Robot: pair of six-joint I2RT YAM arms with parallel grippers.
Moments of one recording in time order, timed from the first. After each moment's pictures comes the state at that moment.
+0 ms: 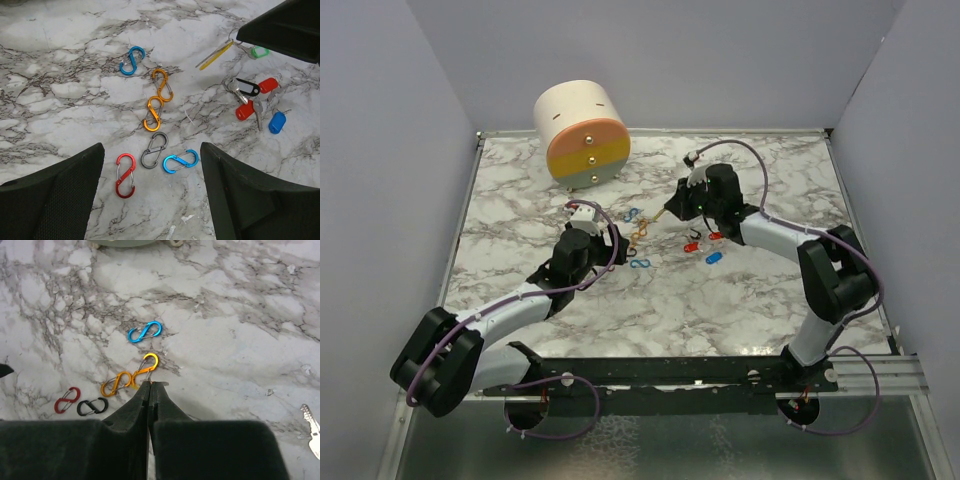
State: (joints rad) left arm -0.60 1.19 0.45 0.39 -0.16 -0.42; right arm 0.46 1.77 1.07 0.26 -0.32 0.21
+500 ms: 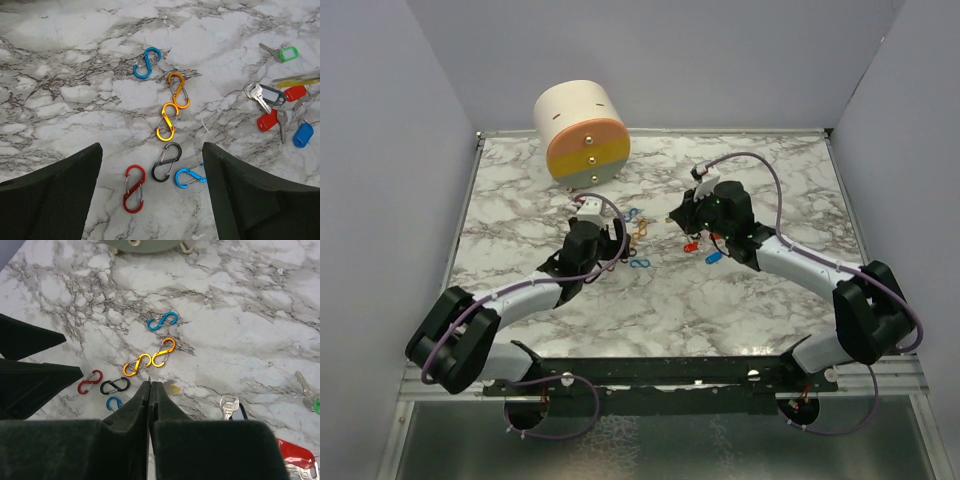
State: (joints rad) left arm -0.60 1.27 0.50 0.39 -0.21 -0.42; right arm 0.57 1.49 0.88 0.25 -0.16 0.20
